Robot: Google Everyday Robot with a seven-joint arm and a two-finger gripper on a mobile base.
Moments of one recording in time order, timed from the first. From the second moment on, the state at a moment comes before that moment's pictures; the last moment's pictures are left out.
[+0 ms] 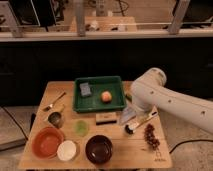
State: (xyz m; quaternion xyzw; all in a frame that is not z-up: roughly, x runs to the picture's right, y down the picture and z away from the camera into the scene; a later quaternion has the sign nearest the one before) arm 0.170 0.137 0.697 -0.29 -0.02 -0.14 0.95
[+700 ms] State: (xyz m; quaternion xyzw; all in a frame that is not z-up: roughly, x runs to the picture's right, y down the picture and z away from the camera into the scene) arm 0.156 0.151 0.692 -0.30 -0.02 -0.16 0.94
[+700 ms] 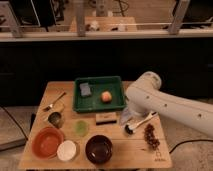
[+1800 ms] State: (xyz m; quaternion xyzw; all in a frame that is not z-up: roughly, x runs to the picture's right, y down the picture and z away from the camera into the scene) arm 0.188 0.154 0.746 -0.29 -0.04 -0.01 0.96
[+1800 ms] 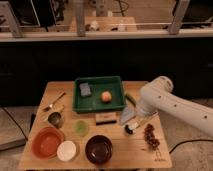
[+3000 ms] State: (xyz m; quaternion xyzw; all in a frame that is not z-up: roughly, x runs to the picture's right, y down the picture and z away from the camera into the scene) arm 0.191 0.169 0.803 -0.29 -0.04 0.08 0.95
